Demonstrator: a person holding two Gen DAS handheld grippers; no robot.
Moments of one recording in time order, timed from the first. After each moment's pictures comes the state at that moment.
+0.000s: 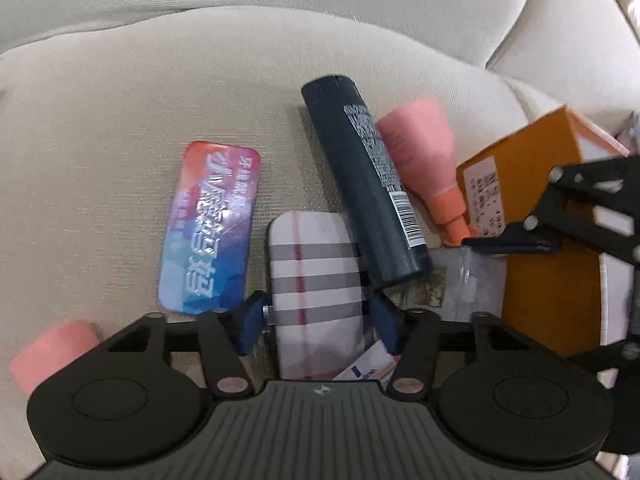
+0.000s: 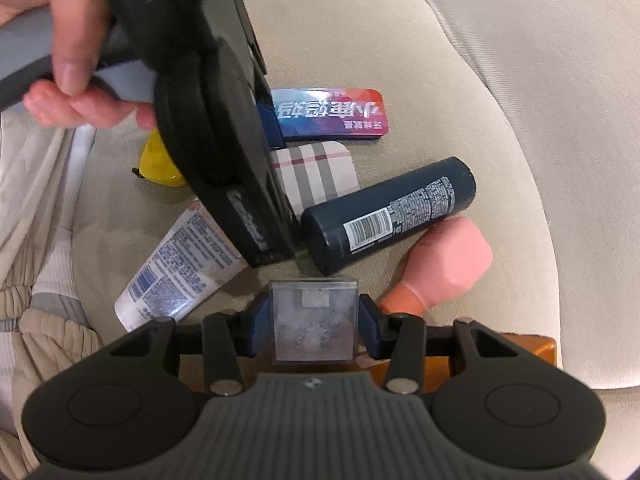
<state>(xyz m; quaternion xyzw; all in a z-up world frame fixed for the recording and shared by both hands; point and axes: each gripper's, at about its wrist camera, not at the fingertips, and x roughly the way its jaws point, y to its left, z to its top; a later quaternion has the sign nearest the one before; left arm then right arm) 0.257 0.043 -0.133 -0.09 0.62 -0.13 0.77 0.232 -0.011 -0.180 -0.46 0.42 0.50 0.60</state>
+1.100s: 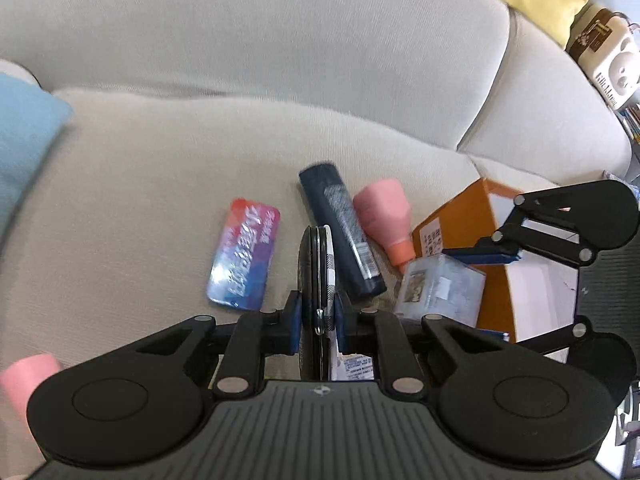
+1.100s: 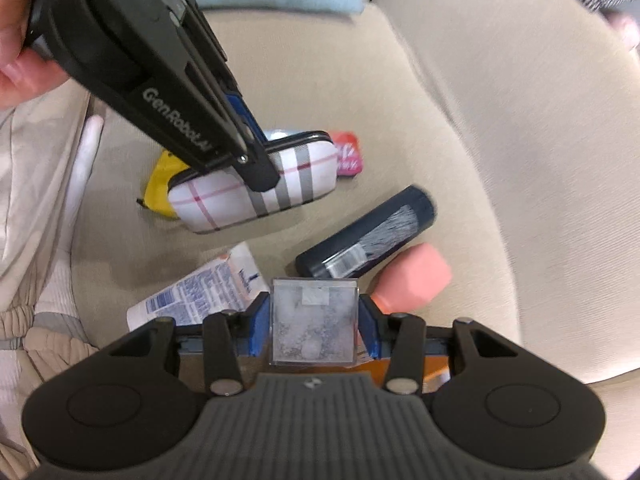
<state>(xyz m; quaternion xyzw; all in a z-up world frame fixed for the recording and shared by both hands) 0.204 0.072 -0.054 -0.11 0.52 -0.11 0.84 0.204 -0.015 -0.140 -0.47 0.37 0.47 0.65</state>
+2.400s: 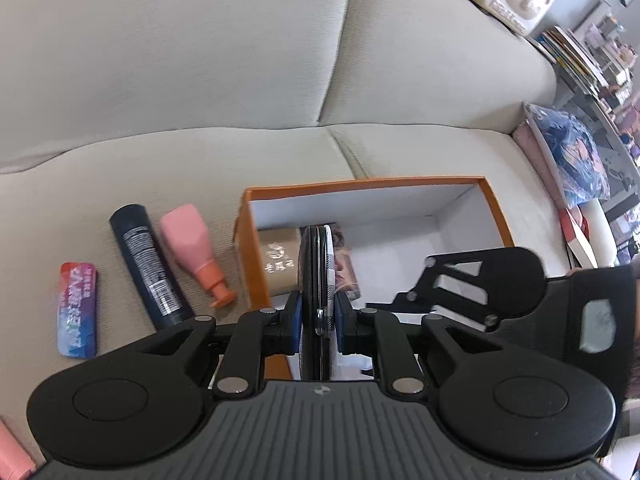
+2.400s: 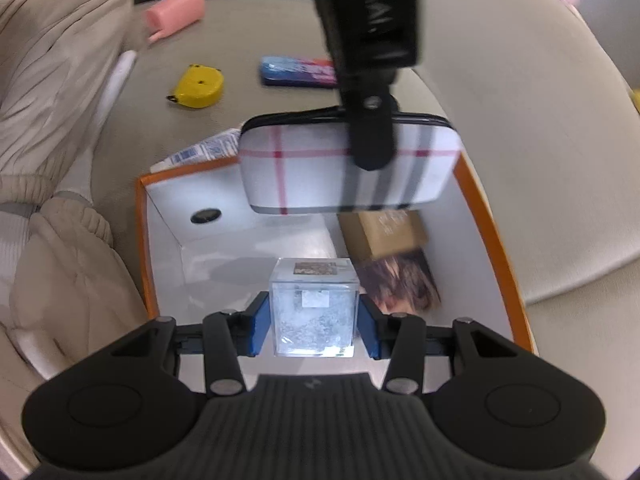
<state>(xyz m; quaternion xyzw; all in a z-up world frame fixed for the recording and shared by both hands) 0.223 -0.068 -0.005 -0.05 0.54 -0.24 0.81 0.190 -0.170 -0.137 -0.45 0.35 0.48 0.66</state>
